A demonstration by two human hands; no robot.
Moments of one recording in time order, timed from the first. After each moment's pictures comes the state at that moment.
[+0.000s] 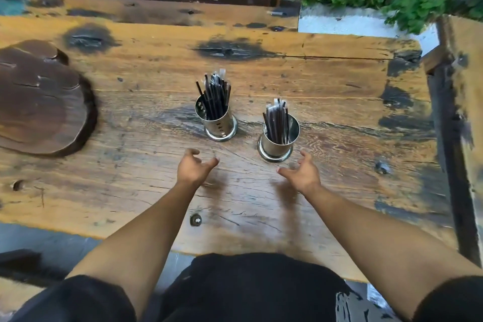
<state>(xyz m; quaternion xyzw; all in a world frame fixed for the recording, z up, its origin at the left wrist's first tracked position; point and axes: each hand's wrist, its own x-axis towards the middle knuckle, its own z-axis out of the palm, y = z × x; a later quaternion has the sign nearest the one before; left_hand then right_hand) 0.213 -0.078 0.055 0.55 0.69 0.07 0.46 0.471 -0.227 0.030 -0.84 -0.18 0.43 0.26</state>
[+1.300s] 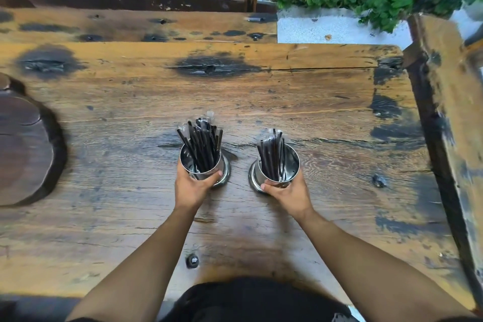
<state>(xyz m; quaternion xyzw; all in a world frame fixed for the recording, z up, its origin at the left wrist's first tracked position) 0.244 -0.025 0.014 0.56 0.57 0.25 0.55 0.458 -0.193 0.012 -0.76 -0.19 0.41 0.47</state>
